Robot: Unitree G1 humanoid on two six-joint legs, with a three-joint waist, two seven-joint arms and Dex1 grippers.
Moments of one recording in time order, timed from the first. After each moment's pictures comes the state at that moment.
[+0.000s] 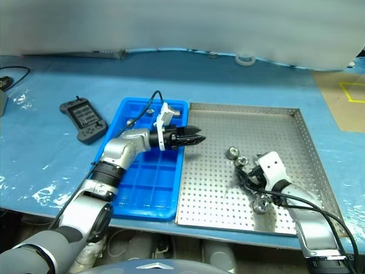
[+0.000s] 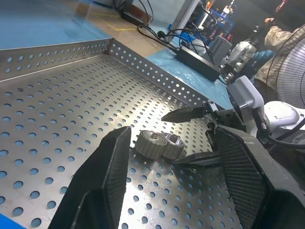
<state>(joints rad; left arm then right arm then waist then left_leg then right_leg) -0.74 0.14 -0.11 0.46 -0.41 0.50 -1.10 0.13 -0.57 -0.11 -0.21 0.15 0.30 0.52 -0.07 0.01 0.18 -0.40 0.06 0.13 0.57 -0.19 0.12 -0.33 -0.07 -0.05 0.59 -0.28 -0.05</state>
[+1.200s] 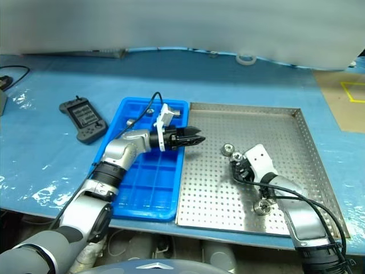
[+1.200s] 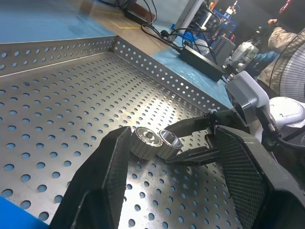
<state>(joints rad) -0.74 0.13 -0.11 0.49 -0.41 0.48 -1.10 0.04 -0.56 -0.03 -0.27 0.15 0.46 0.52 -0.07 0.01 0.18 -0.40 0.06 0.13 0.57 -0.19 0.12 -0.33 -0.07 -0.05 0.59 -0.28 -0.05</state>
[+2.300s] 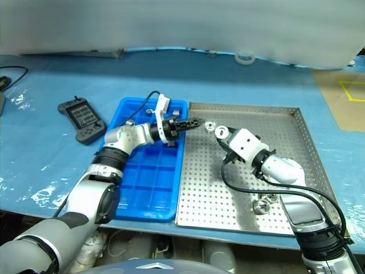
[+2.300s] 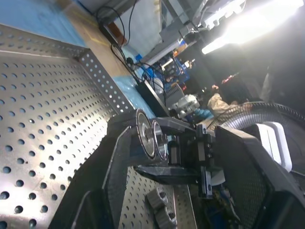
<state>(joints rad) -0.90 0.09 0.06 0.69 -0.58 0.85 -1.13 -0.11 -0.63 0.05 -0.36 -0.01 0.24 0.57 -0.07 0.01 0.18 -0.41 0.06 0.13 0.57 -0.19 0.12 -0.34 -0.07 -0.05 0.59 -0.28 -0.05</state>
